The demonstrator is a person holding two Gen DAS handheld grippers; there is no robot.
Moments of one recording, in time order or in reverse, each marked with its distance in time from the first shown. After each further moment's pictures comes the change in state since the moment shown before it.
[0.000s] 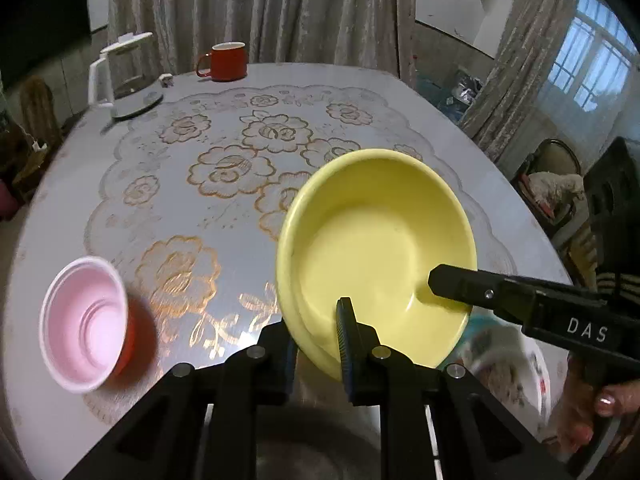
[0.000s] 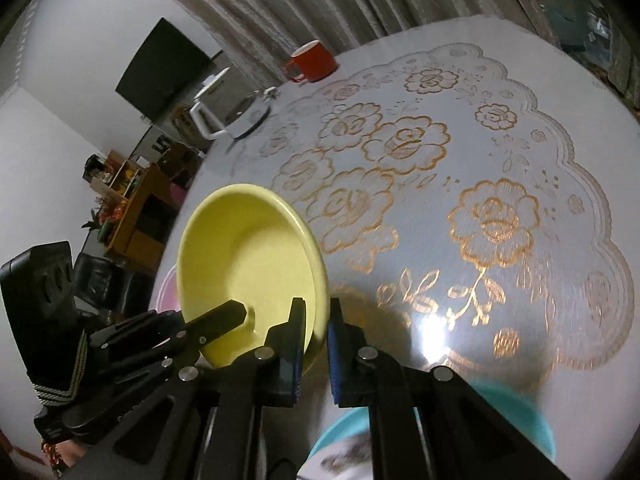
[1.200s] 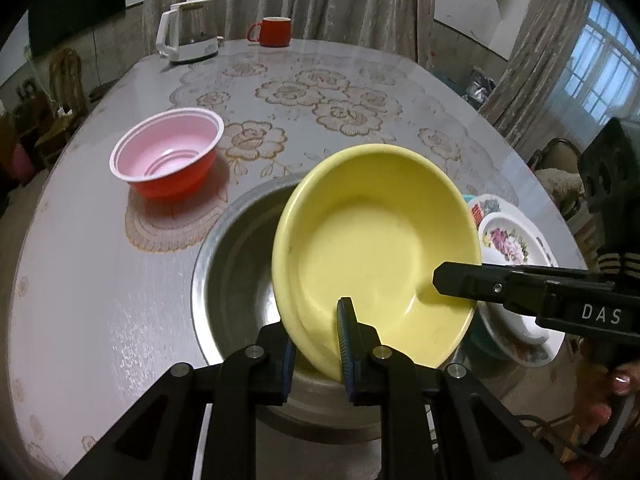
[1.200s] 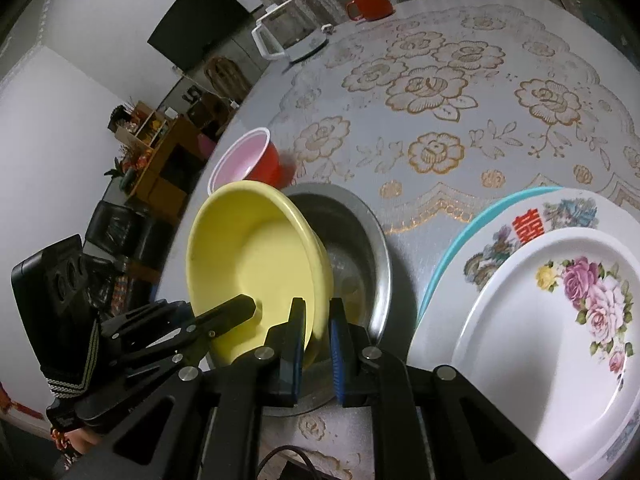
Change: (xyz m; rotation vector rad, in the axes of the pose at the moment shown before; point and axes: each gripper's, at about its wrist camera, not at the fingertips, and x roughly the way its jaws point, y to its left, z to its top) left arm -0.052 0.041 -0.142 -0.073 0.033 0.025; right arm 0.007 0.066 -0.129 -0.084 0.136 0.064
